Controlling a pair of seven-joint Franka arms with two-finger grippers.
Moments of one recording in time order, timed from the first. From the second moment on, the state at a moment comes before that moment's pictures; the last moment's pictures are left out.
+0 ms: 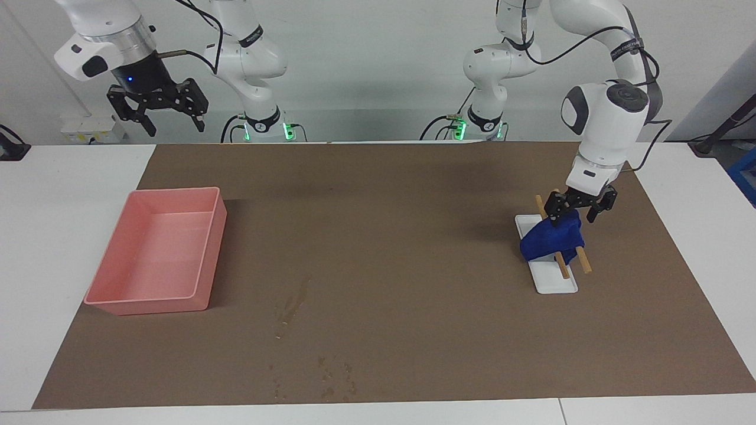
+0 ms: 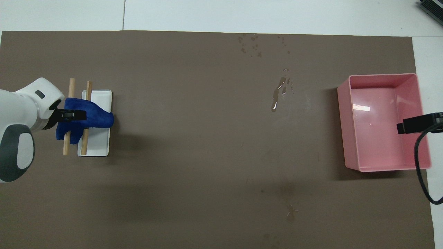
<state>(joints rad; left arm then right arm) 0.13 -0.01 -0.14 -2.14 0.11 2.28 -0.05 -0.01 -0.10 -0.01 -1.56 0.03 1.46 -0.08</state>
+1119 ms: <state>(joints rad) 0.13 -0.03 -0.14 -2.07 0.12 2.16 -0.08 0.00 -0.10 -0.01 -1.56 0.03 1.46 -0.08</state>
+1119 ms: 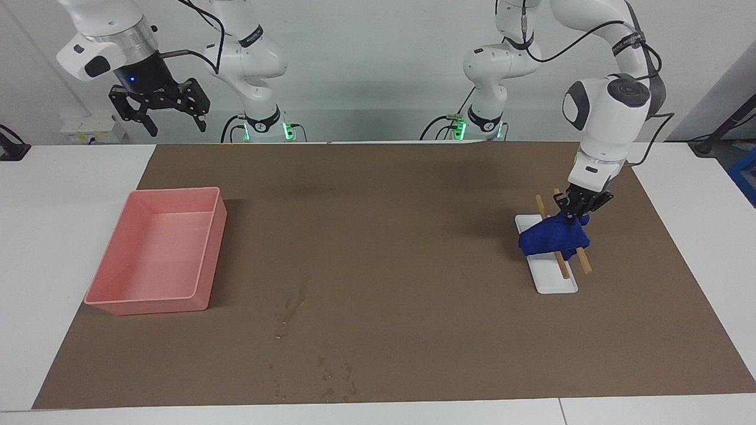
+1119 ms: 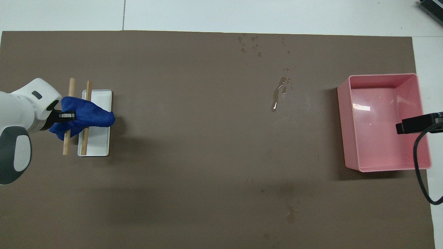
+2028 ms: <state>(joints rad) 0.12 -0.05 -0.30 -1.71 -0.51 1.74 -1.37 0.04 -0.10 0.06 -1.56 0.08 1.47 -0.29</state>
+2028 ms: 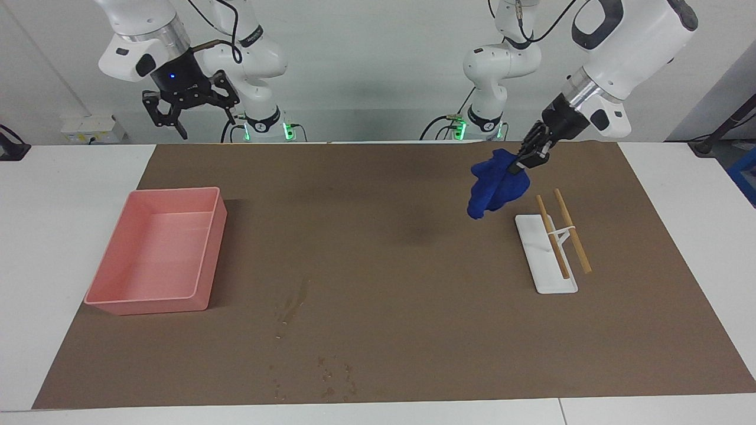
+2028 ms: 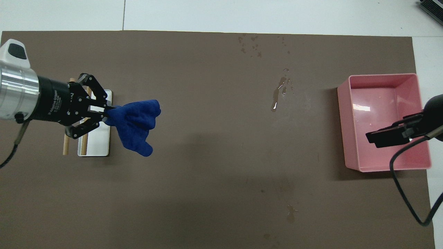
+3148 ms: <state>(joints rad) -0.04 -0.05 -0.43 -1.72 -0.74 1.93 -1.80 0.49 -0.15 0.09 -1.86 0.09 2.06 -0.32</state>
